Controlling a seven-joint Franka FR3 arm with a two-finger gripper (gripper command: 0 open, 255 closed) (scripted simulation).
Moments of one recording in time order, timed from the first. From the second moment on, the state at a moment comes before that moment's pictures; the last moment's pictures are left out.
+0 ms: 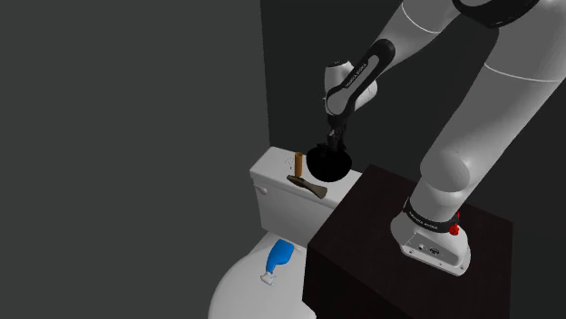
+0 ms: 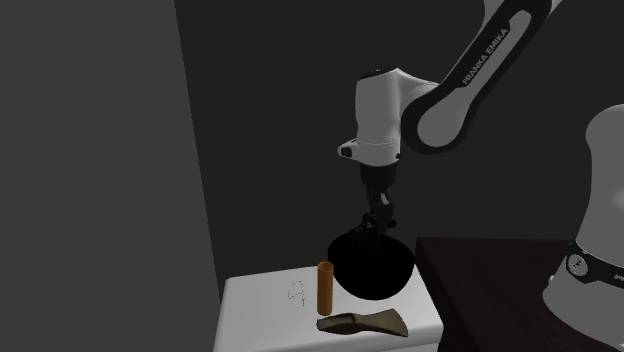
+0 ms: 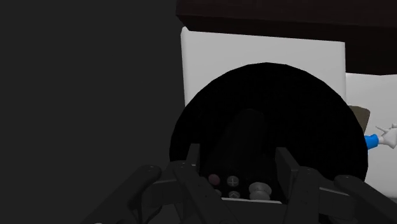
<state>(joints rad) -0.23 -0.03 -0.12 -2.62 -0.22 2.52 -0.25</state>
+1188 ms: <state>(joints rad) -0.24 0.12 -0.13 -2.63 -0.25 2.67 -0.22</state>
